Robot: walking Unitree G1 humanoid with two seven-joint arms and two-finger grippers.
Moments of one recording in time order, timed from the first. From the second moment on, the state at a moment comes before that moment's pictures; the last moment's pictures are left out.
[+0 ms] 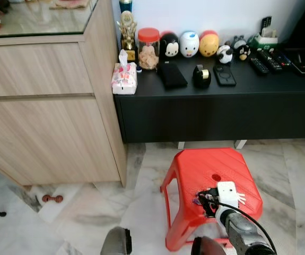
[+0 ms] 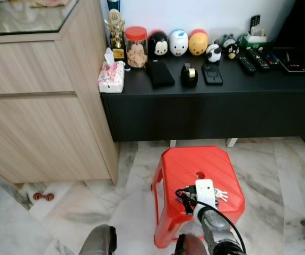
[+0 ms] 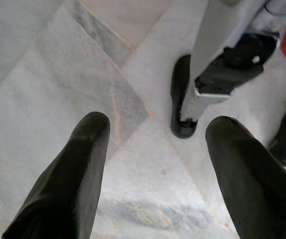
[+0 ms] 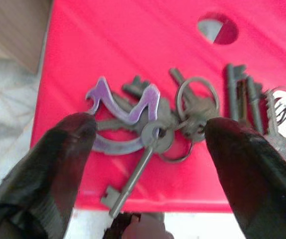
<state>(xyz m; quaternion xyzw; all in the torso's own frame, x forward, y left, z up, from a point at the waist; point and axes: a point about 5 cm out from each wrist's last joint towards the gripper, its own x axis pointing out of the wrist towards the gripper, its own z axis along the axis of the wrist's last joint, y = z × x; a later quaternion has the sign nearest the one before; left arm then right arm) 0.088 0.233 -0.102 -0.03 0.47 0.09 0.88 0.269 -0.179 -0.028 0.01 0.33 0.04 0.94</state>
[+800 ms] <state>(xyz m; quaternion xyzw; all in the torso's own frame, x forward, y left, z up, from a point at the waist) 0.087 0.228 -0.102 -0.04 0.46 0.09 0.88 0.265 -0.168 -0.032 0.02 0.34 0.08 0.94</state>
